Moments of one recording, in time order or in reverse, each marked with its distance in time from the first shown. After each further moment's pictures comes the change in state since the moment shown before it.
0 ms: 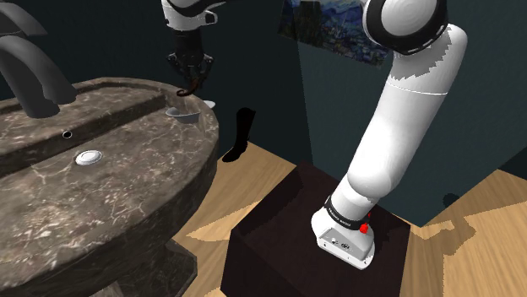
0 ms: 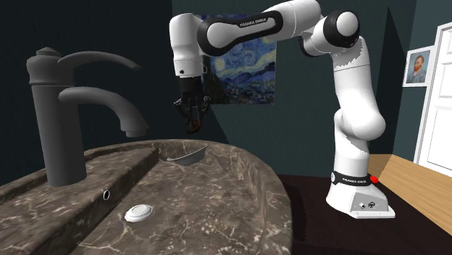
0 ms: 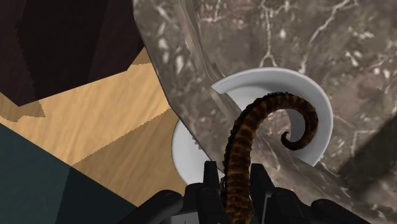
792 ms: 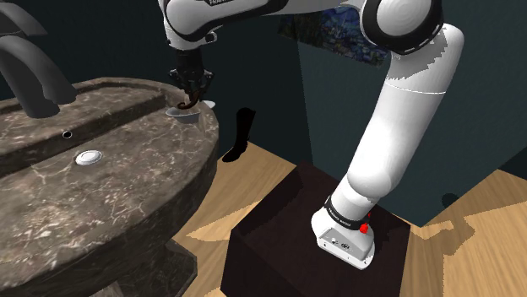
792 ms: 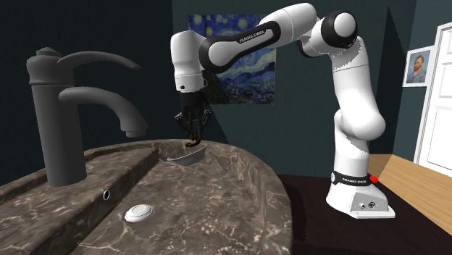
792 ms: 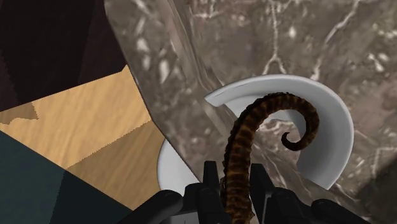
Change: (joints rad) arm -0.002 0.018 -0.004 -0.098 -0.014 0.116 0.020
